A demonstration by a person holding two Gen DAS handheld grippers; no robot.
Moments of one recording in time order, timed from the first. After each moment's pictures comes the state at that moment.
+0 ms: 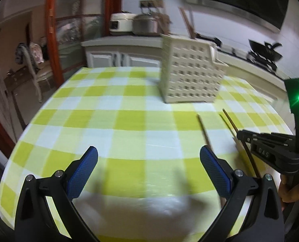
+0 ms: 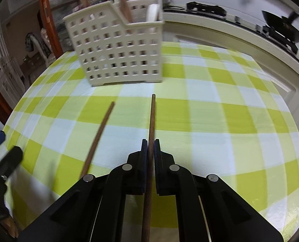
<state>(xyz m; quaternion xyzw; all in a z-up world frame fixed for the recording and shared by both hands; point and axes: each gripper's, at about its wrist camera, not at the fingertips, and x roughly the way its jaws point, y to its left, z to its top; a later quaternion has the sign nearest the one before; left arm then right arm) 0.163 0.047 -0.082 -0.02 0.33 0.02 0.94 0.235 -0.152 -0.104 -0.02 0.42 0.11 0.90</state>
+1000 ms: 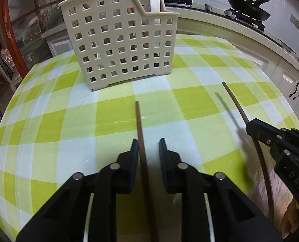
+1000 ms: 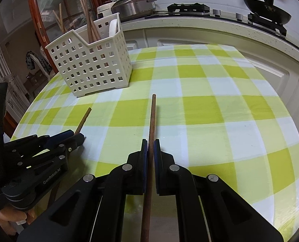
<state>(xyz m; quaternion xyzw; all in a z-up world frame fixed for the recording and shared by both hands) 0.247 -0.055 -0.121 0.04 0.43 -0.04 0.90 0.225 -0.222 -0.101 0.04 0.40 0.12 0.91</state>
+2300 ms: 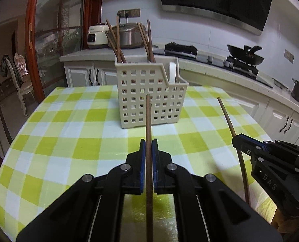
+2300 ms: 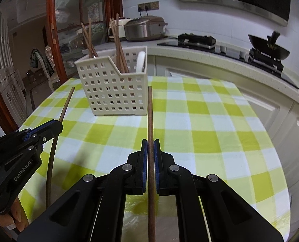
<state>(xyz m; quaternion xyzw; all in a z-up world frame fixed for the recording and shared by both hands) 0.182 -0.012 -0.043 -0.02 0.29 -0.04 0.96 0.194 -0.184 -0.045 -0.02 0.33 0.11 0.94</state>
